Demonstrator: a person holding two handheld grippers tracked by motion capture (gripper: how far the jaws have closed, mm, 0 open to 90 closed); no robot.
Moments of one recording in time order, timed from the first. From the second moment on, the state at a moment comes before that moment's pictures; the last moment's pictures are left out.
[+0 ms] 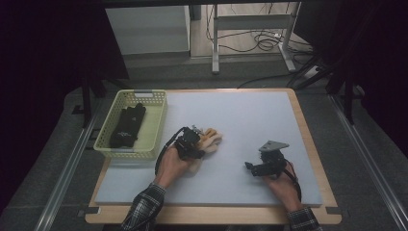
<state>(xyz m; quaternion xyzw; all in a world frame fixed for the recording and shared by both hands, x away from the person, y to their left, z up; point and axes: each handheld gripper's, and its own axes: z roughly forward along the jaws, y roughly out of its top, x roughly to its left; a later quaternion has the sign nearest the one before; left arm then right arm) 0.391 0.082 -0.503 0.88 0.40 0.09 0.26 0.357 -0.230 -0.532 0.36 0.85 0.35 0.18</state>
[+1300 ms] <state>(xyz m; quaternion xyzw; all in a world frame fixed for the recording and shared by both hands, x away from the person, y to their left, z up) 0.426 0.186 -0.402 0.82 0.48 0.16 0.27 0.357 -0.230 -0.533 0.36 0.85 0.35 0.18</state>
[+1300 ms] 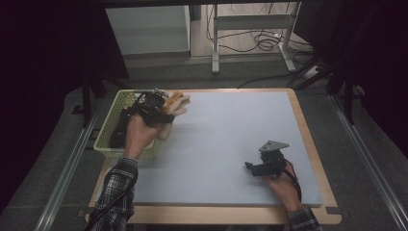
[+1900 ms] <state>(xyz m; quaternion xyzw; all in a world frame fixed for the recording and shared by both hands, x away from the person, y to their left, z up) 0.427 0.238 -0.397 0.80 0.52 0.18 0.26 0.357 -0.230 -0.533 0.36 0.85 0.35 0.18</state>
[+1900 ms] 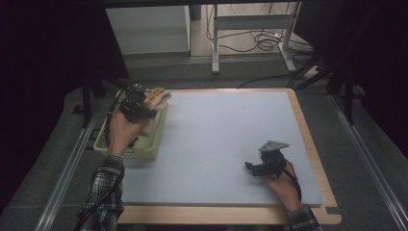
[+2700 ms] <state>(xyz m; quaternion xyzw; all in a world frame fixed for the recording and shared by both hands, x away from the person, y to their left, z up) 0.447 0.282 -0.439 0.77 0.56 0.19 0.24 0.357 -0.230 -0.533 0.36 0.85 0.35 0.18</state>
